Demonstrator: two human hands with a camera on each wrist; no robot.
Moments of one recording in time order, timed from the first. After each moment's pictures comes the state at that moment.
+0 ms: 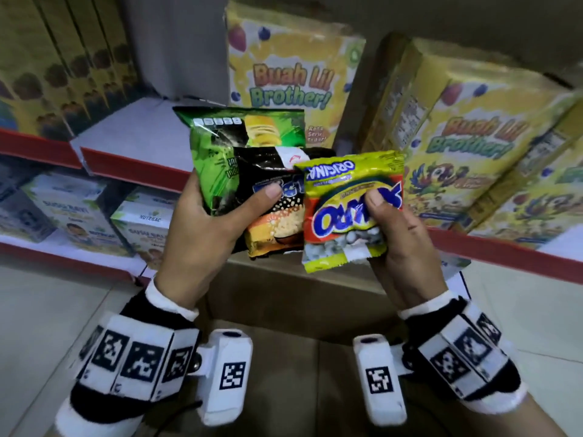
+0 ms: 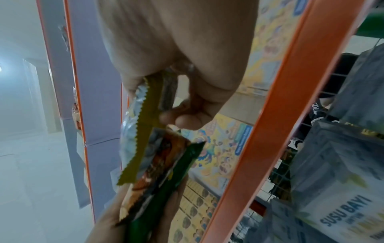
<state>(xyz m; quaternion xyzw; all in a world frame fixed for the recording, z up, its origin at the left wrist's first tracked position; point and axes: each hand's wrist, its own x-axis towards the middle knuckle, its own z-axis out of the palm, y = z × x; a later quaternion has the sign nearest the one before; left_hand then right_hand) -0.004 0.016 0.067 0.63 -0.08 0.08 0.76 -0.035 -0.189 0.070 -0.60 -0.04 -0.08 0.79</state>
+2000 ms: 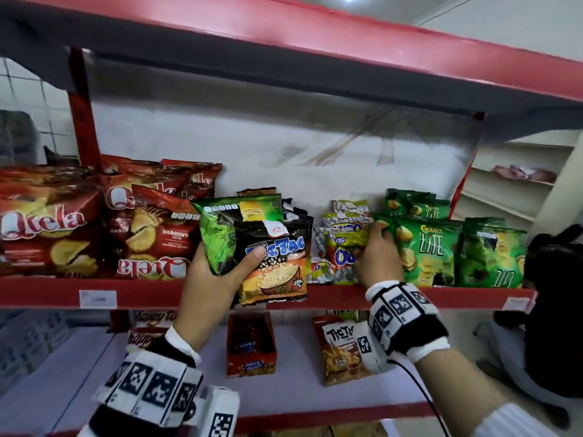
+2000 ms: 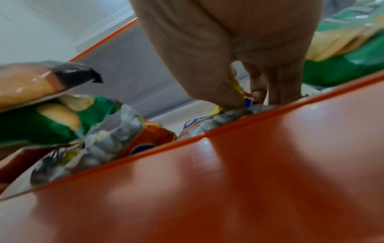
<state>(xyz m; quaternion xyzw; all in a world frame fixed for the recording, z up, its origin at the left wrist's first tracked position) 0.069 -0.043 0.733 0.61 -0.21 0.10 0.76 0.033 -0.290 0.763 -0.91 0.27 -0.28 0.15</state>
